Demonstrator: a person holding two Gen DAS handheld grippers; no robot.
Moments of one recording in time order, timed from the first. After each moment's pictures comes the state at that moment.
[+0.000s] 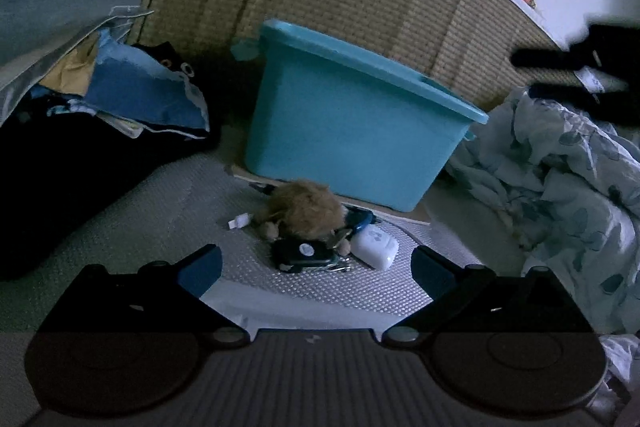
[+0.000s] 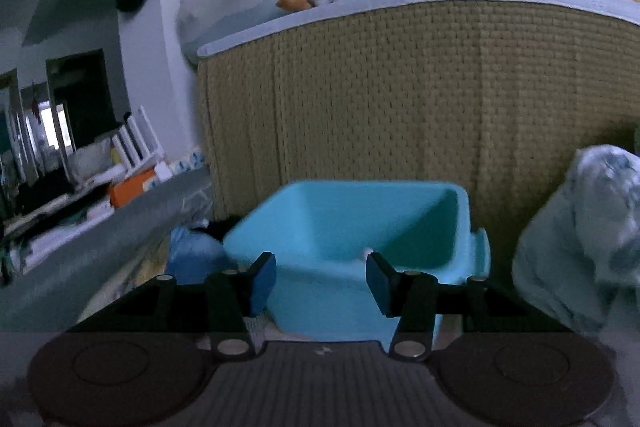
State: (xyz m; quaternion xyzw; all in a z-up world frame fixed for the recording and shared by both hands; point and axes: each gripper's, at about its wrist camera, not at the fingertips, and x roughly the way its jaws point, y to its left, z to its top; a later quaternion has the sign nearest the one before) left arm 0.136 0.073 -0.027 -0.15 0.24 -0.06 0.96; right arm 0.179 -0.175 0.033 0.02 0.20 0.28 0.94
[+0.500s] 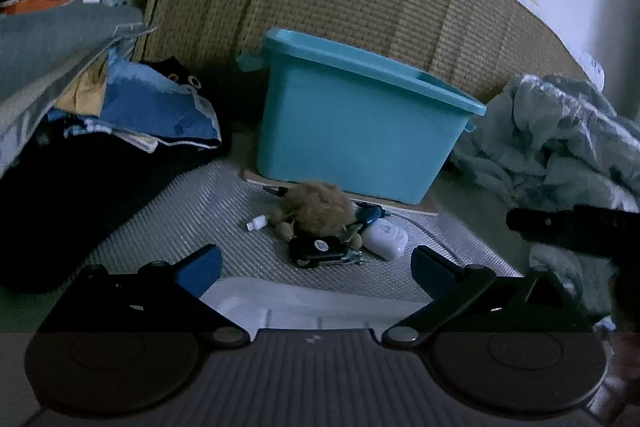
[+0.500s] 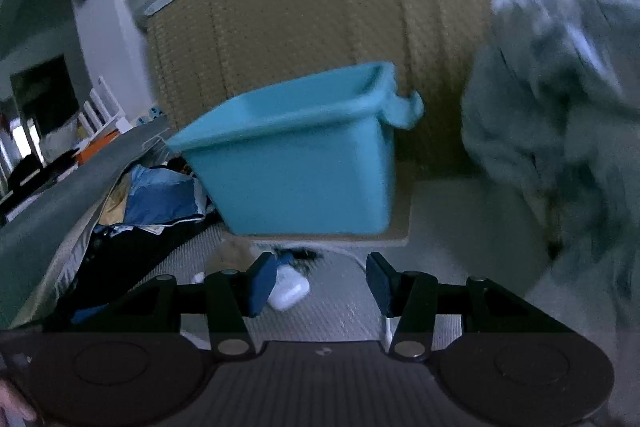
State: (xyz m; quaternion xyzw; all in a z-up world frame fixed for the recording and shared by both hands) left arm 0.123 0.073 -0.015 -0.10 0.25 -0.05 0.96; right arm 0.150 -0.227 -0.075 0.11 0.26 0.24 0.93
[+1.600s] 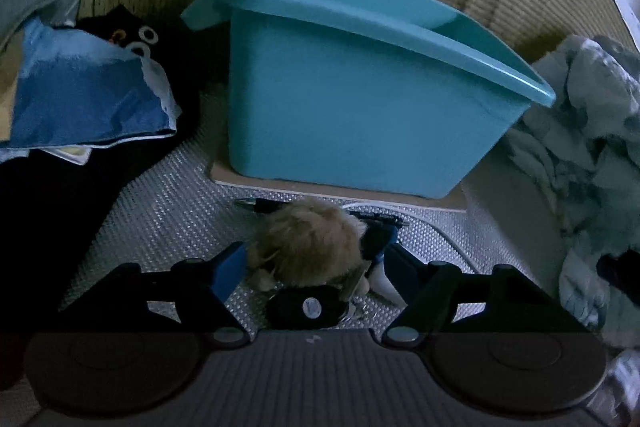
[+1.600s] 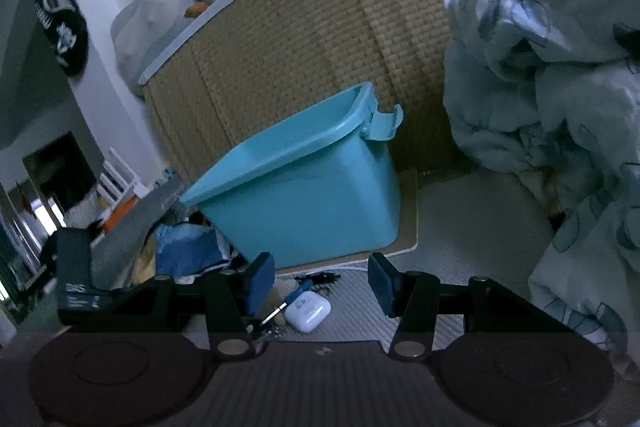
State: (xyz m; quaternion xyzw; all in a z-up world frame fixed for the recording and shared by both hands) left arm 0.251 0.060 -0.004 -0.11 0.39 -0.06 0.91; right arm 0.139 -0.255 -0.073 0.21 0.23 0.25 0.92
